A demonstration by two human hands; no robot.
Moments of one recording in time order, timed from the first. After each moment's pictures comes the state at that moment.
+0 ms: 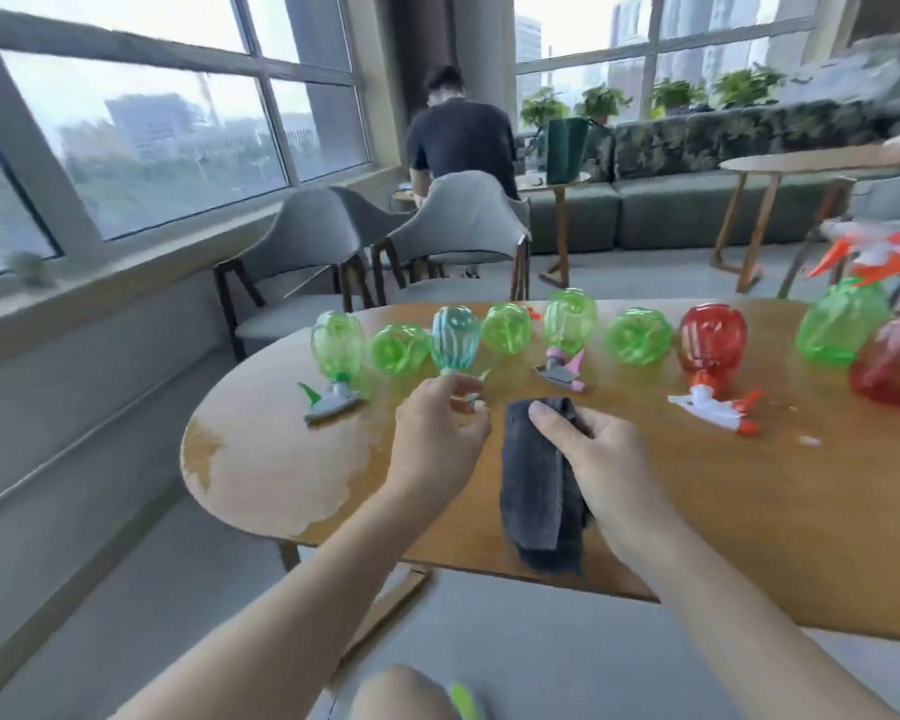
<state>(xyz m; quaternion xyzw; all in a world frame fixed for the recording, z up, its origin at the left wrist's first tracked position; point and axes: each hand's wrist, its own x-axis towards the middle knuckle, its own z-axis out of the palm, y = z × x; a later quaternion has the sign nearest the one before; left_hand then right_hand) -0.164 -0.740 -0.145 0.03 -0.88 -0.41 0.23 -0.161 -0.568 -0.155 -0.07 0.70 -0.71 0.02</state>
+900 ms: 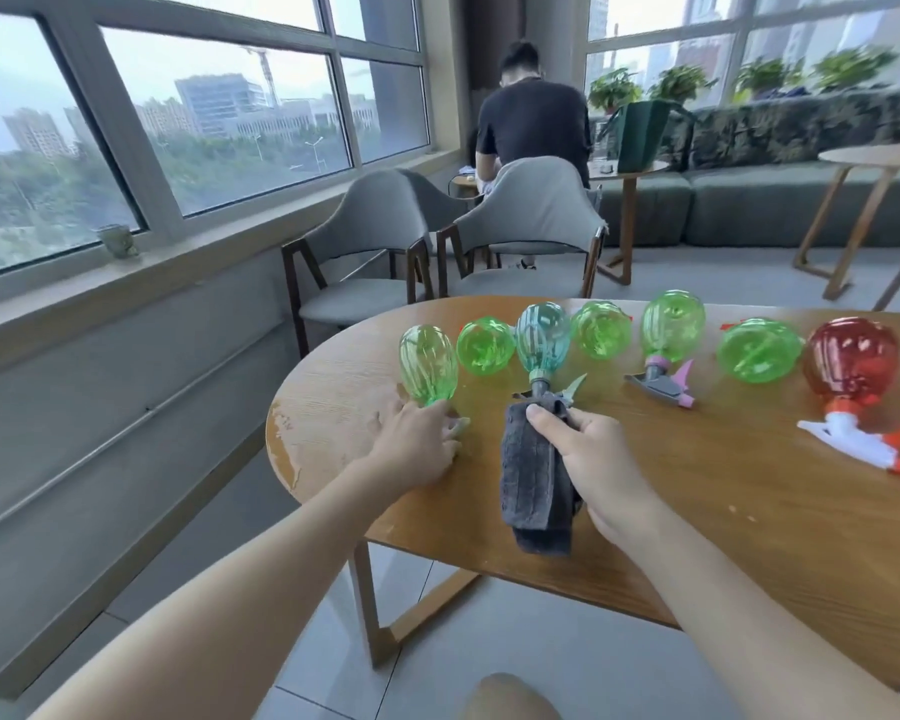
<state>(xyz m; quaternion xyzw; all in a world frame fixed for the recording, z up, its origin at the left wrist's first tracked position) -0.192 -0.888 -0.167 0.12 -0.99 -0.11 0.01 -0.197 -0.683 -0.162 -0.06 0.70 -0.71 0.09</state>
